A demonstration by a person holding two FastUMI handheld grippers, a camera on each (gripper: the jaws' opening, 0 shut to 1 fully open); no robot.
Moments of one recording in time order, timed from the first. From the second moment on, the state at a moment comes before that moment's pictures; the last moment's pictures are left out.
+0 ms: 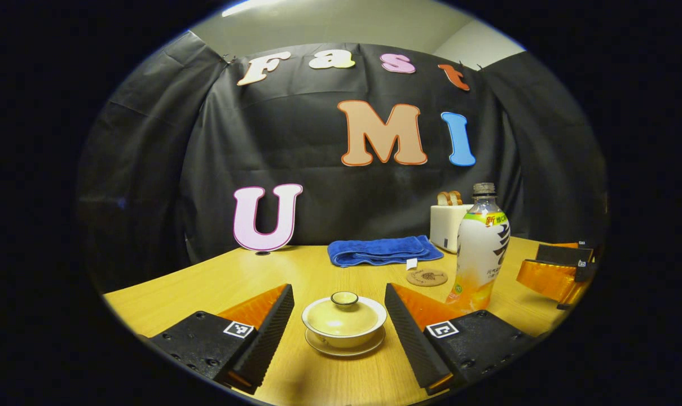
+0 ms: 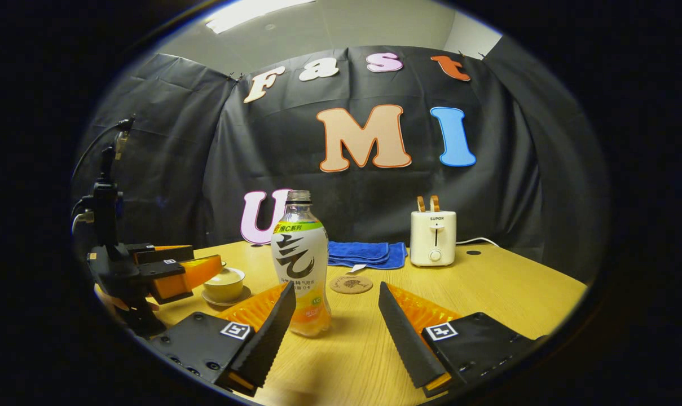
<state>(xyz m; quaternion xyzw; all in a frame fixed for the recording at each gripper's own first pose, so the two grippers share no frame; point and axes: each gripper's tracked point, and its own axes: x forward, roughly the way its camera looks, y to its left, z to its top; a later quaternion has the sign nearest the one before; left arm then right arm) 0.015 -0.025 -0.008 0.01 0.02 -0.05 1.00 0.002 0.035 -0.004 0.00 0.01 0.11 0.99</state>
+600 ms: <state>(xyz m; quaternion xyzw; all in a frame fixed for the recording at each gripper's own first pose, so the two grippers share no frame) 0.045 -0.034 -0.021 0.03 0.08 -0.07 0.99 0.021 0.028 -0.014 0.04 0.05 0.11 0.99</state>
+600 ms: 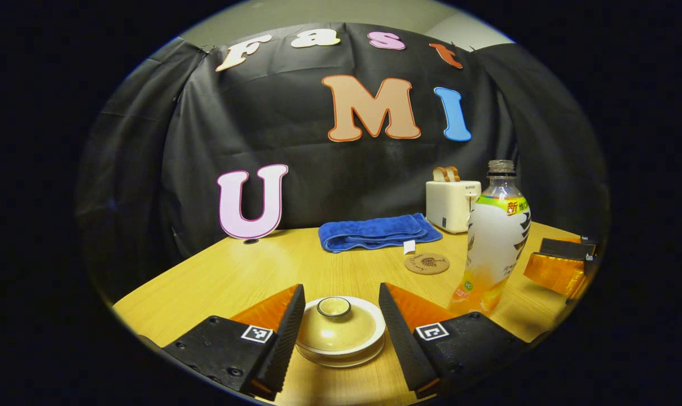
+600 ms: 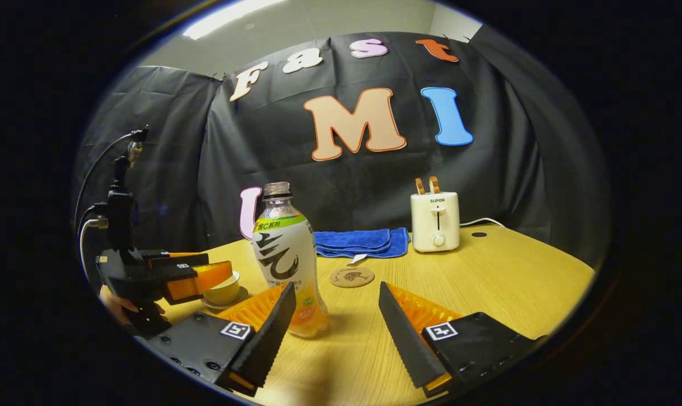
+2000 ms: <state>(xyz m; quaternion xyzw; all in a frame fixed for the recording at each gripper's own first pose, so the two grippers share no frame) 0.046 -0.026 -0.003 -0.04 0.06 -0.08 0.99 0.021 0.043 -0.021 -0.01 0.06 0.12 0.99</state>
